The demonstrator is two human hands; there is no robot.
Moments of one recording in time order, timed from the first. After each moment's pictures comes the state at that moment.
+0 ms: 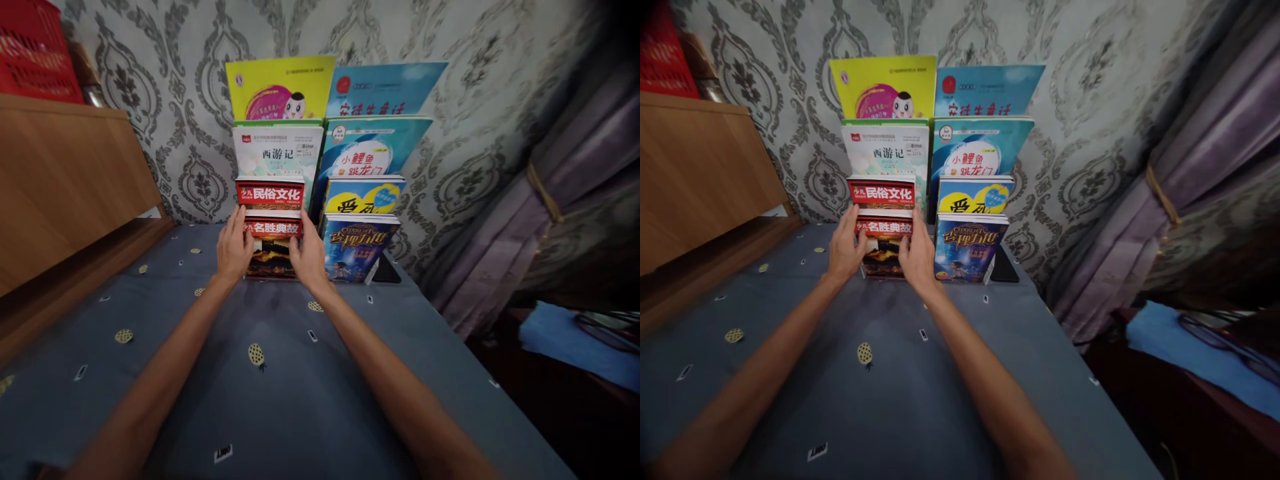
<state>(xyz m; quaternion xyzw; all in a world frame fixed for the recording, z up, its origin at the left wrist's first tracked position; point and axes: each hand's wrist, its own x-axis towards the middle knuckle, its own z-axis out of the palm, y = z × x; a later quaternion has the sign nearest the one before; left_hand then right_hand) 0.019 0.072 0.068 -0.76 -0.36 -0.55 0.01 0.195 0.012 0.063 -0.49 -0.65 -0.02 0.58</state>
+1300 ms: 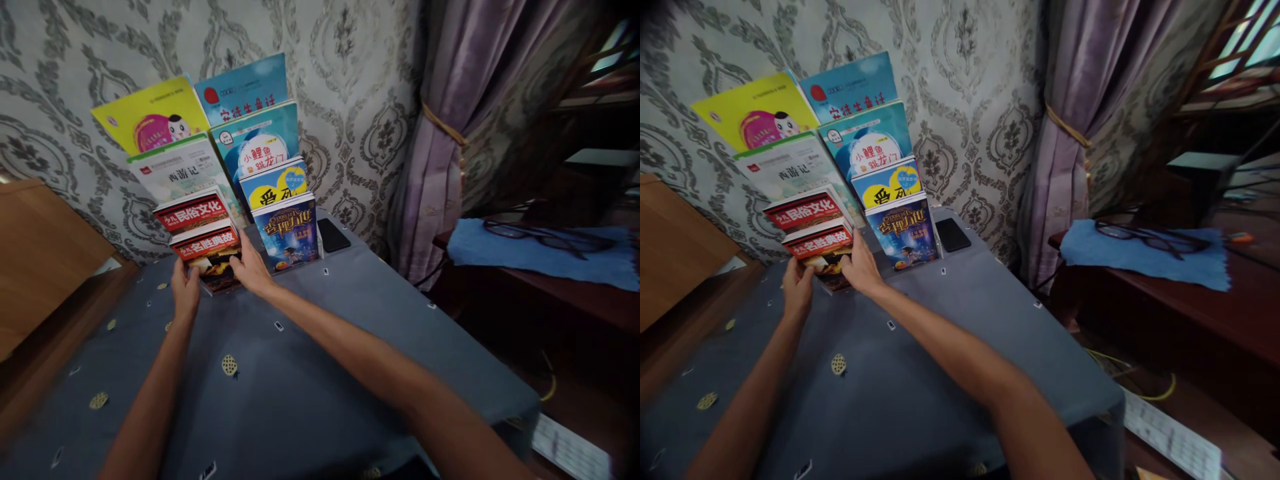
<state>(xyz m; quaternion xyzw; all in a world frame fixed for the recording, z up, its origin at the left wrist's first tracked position) 0.016 0.078 0.033 -0.72 -0.33 -0.58 -0.15 0.191 -0.002 0.049 -0.49 -0.60 0.14 0.61</state>
